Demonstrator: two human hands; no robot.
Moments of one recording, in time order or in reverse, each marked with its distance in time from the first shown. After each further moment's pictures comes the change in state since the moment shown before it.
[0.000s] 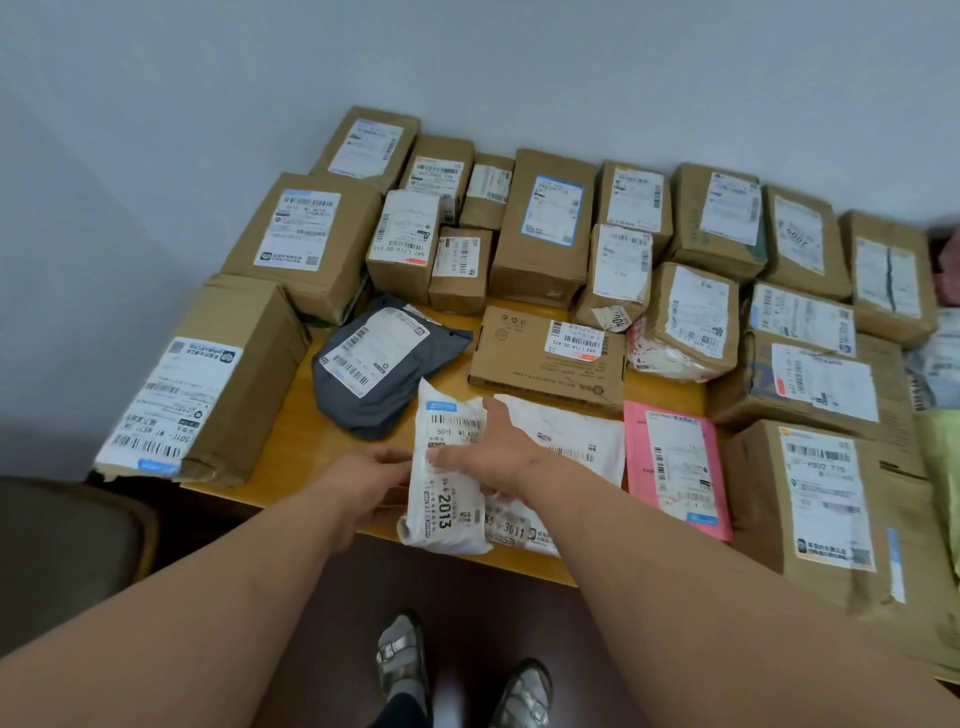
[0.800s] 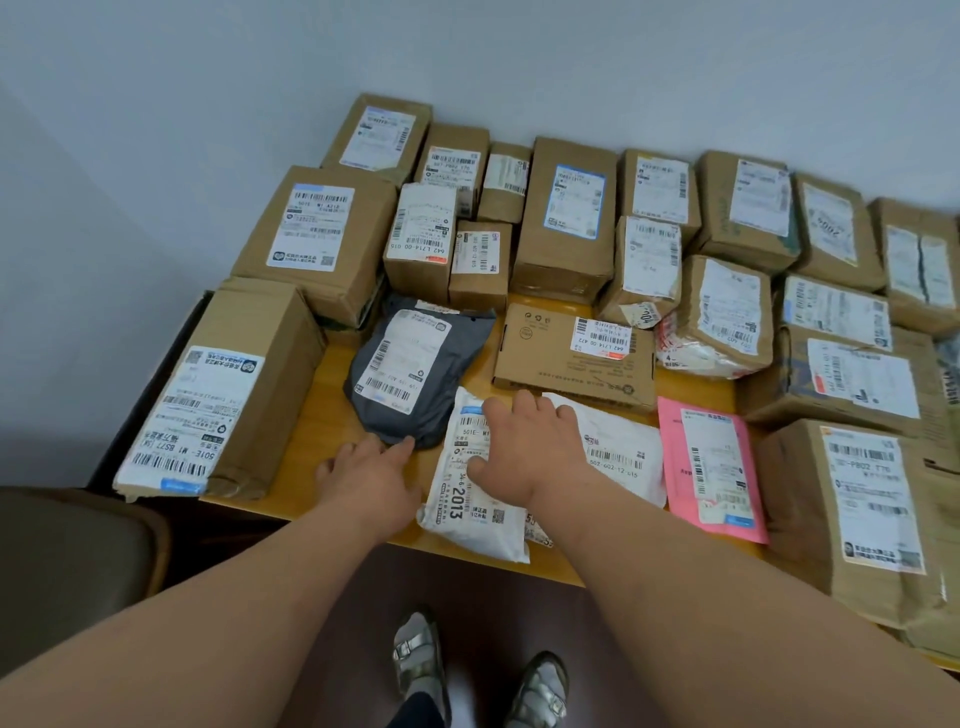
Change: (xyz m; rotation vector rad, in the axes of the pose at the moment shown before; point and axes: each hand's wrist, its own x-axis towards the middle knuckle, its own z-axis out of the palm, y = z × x) left_hand 0.020 -0.003 -0.023 1.228 0.206 0.237; right_hand 0.002 -0.012 0.009 -0.916 0.340 -0.269
